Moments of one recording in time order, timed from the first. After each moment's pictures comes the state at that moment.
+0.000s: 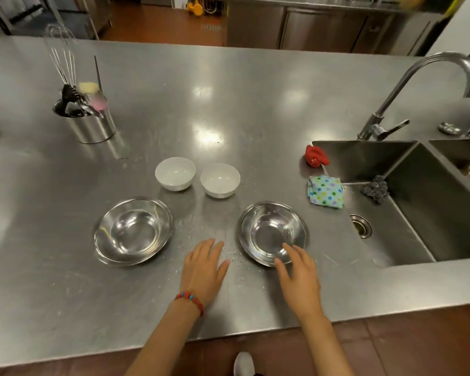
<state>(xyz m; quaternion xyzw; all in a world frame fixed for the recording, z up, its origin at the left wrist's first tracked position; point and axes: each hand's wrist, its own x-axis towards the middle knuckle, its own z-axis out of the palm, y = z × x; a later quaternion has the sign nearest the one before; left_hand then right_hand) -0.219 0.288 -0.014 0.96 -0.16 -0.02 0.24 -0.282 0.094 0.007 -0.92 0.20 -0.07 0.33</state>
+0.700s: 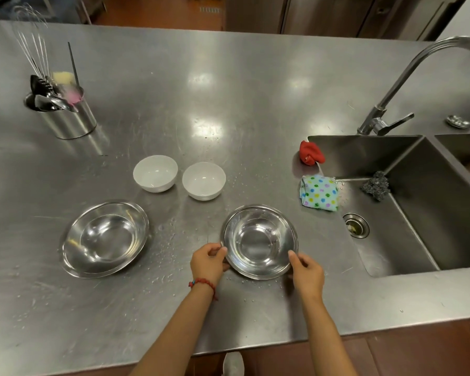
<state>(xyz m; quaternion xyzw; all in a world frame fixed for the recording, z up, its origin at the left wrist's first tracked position) -0.180 0.206 -0.033 0.68 0.25 -0.13 0.68 -0.238 0.029 -0.029 -0.73 0.41 -0.09 0.54</state>
